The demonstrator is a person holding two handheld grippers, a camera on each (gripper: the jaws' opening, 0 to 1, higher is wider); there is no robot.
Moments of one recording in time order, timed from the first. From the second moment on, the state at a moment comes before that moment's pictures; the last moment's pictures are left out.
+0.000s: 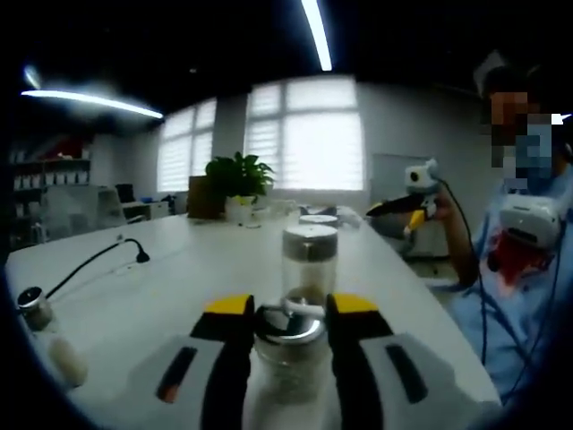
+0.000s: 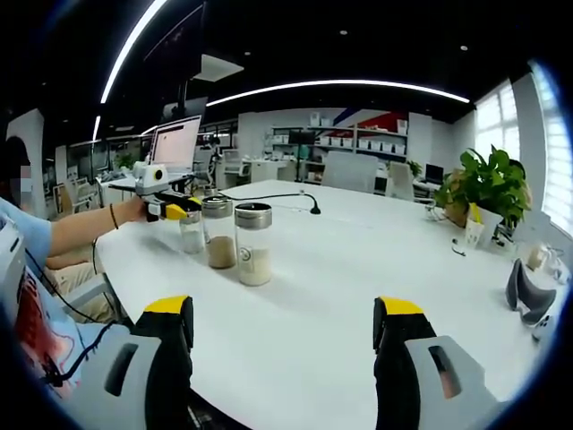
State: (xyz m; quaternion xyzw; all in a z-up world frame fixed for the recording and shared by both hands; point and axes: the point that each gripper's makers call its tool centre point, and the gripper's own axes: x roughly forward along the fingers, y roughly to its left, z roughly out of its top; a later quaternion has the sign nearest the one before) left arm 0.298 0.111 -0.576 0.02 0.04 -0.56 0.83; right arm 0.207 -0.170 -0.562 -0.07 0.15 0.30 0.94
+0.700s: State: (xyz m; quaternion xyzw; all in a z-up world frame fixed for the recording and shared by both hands) left arm 0.303 0.113 -0.577 0.01 0.06 -0.47 0.88; right arm 0.207 -0.168 -0.564 -0.08 0.15 0.30 0.94
